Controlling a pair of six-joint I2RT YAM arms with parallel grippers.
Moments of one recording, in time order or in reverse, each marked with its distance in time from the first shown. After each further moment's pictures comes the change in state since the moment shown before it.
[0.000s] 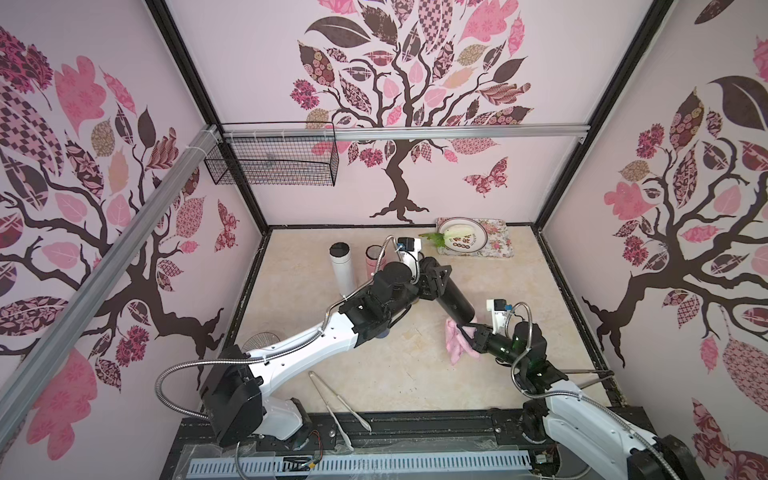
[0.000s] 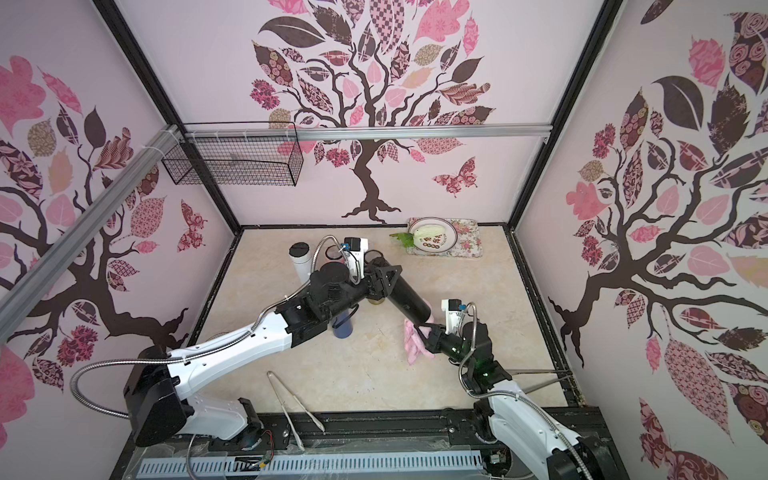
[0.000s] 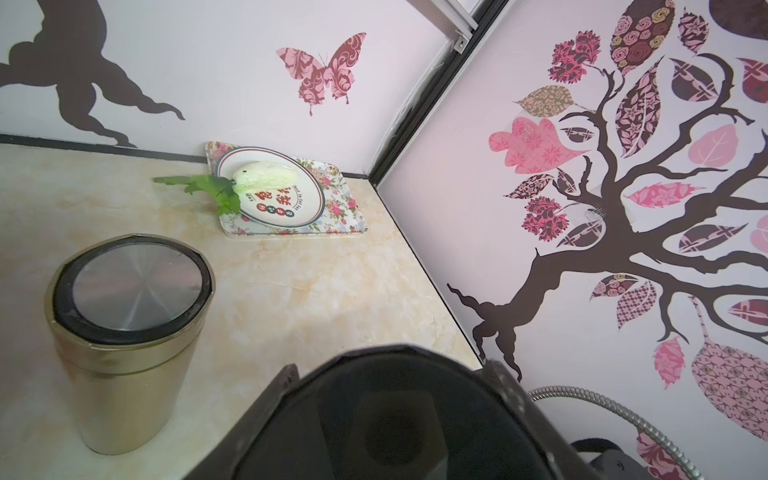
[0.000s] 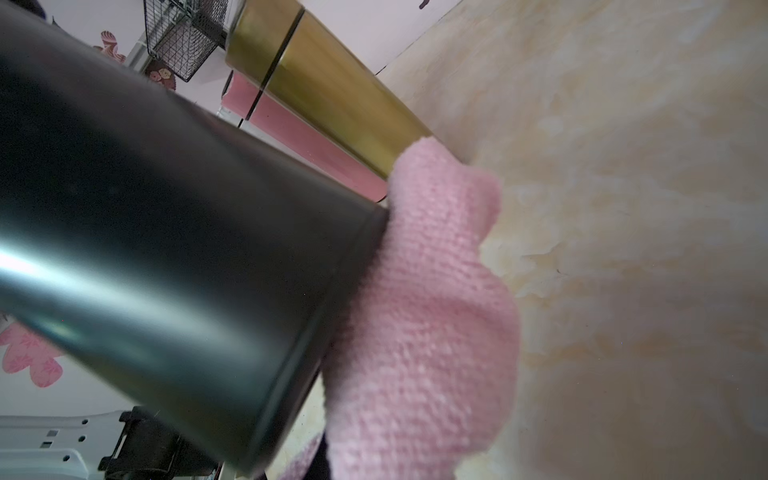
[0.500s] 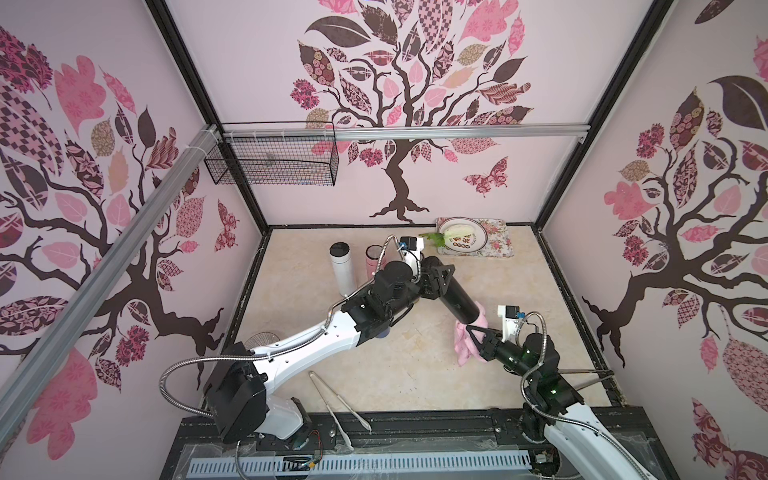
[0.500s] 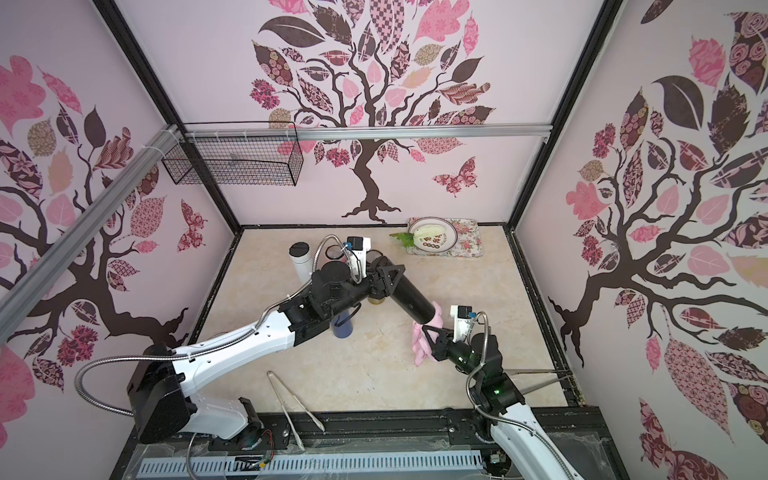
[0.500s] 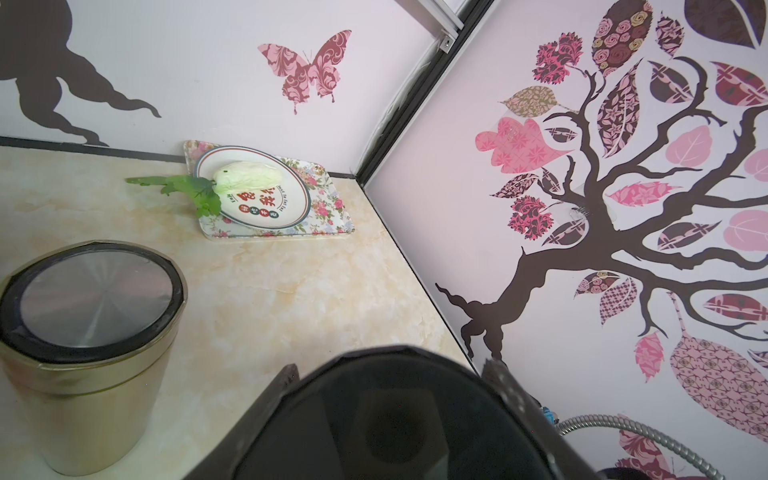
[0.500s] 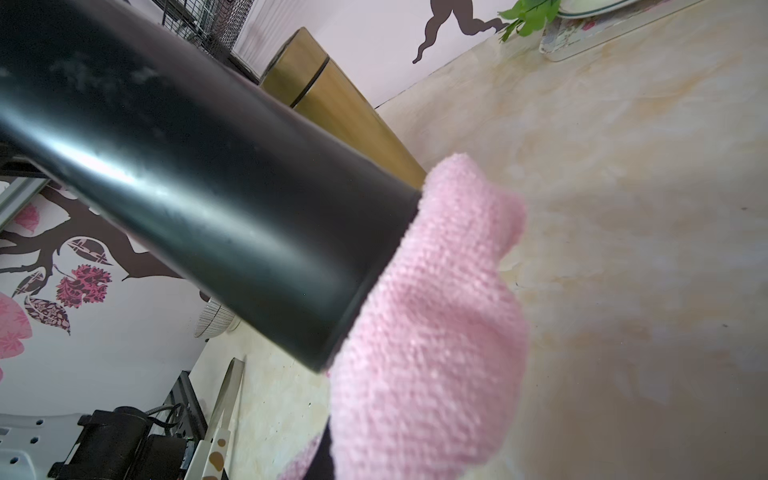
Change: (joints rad) left arm 0.001 0.021 0.000 0.031 0.039 -0.003; right arm 0.002 -0.354 -0.024 -0.296 0.107 -0.084
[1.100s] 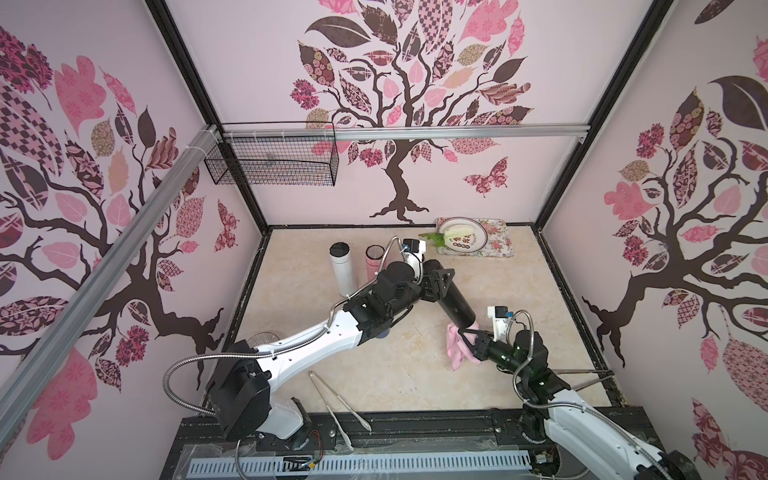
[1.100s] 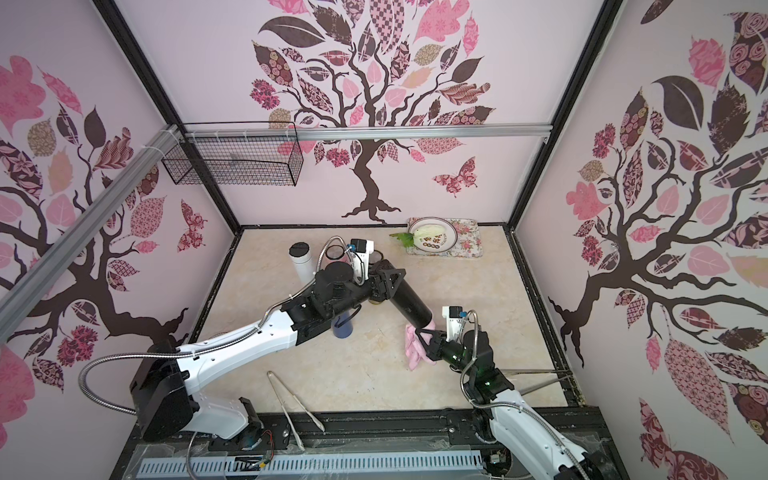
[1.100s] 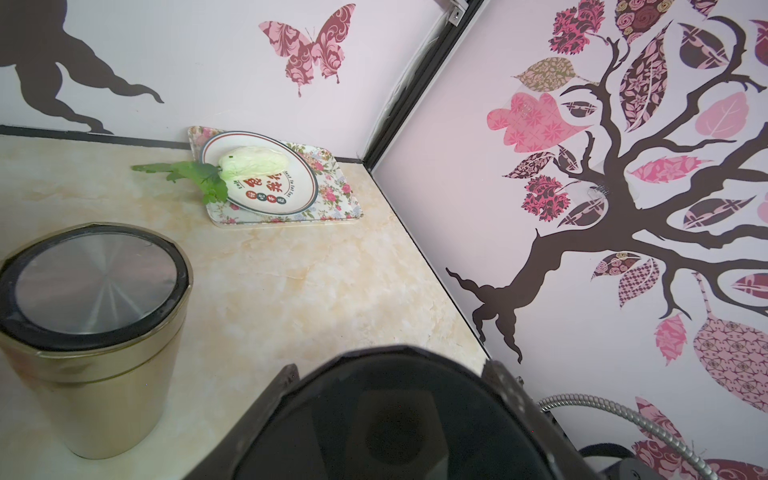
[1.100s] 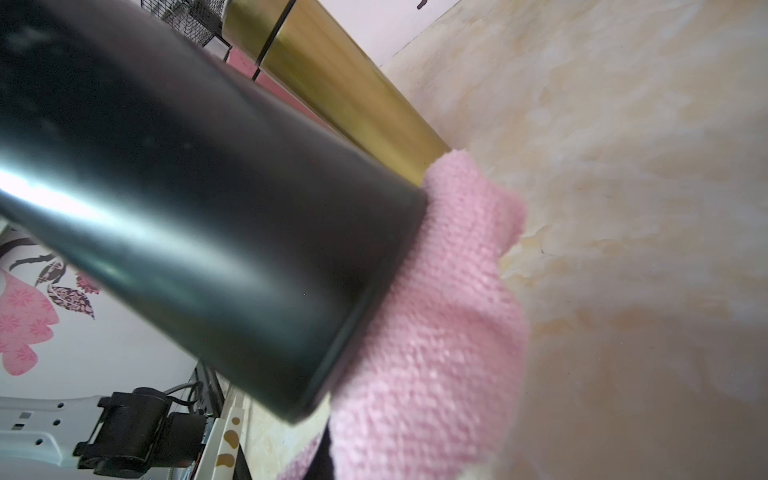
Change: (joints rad) left arm 0.005 0.023 0.000 -0.023 0.019 0.026; right arm 0.026 0.221 -0.044 0.224 -0.043 0.051
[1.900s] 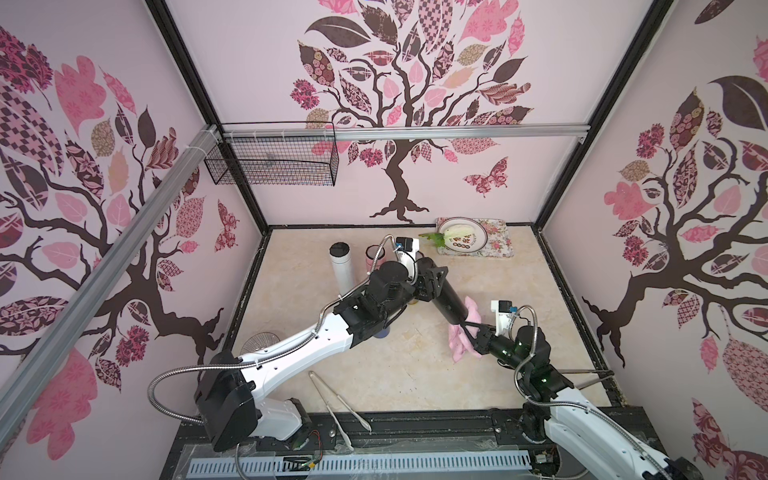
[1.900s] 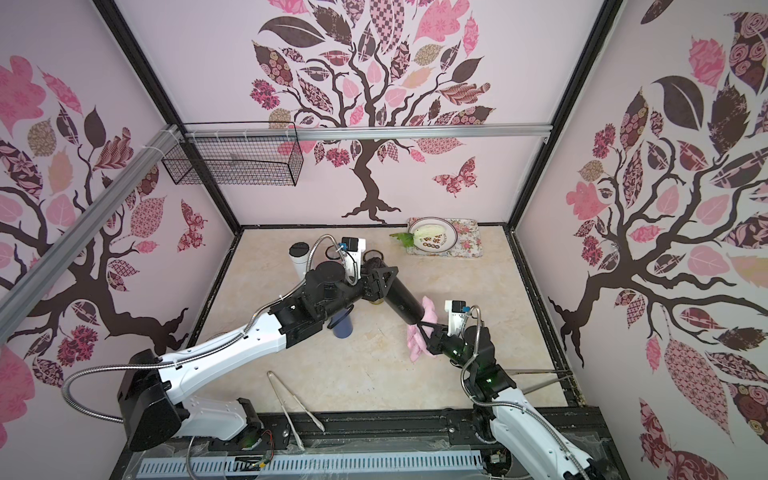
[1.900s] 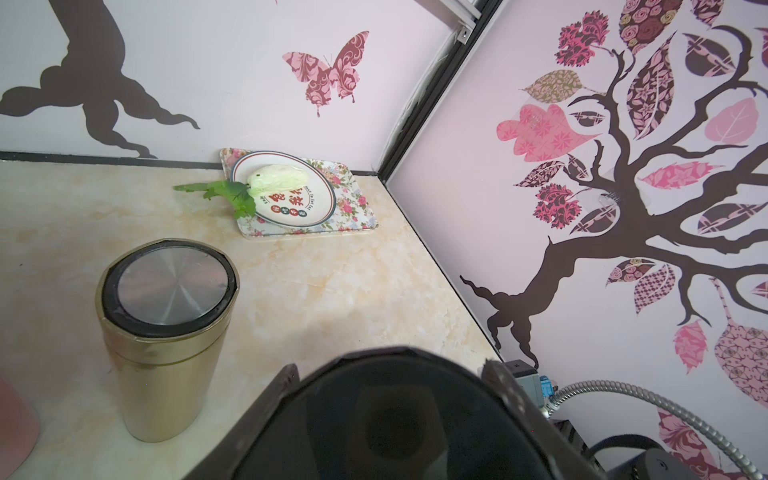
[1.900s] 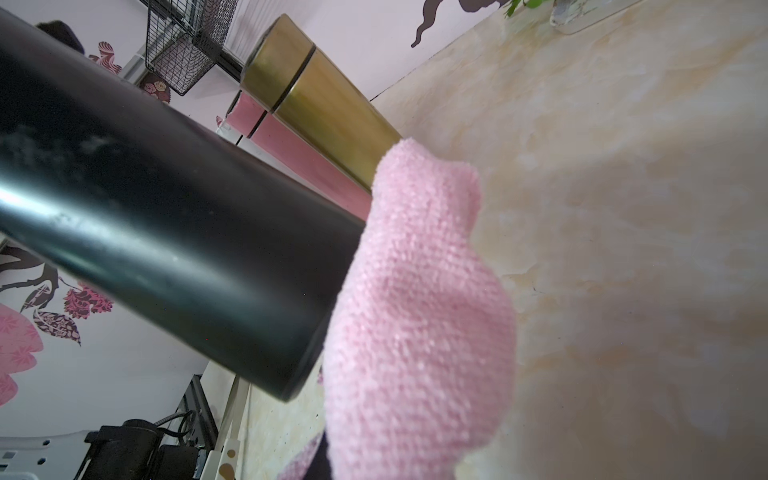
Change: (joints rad) left arm 0.000 -0.076 0.000 -0.075 -0.052 0.040; right arm 0.000 0.035 0.054 0.005 0.035 0.021
